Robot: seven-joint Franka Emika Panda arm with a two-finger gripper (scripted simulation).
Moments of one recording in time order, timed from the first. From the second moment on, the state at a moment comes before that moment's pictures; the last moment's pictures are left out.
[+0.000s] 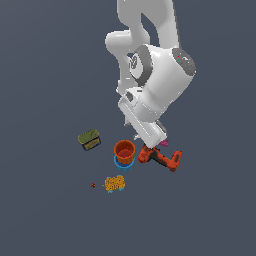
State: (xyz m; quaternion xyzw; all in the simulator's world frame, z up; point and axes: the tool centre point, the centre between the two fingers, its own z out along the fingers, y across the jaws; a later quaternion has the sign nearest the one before) arm 0.004 0.013 0.215 0.88 -0.44 0.07 0.18
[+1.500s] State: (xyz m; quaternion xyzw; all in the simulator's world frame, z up) arm 0.007 0.006 0.177 0.74 -0.61 0.19 0.21
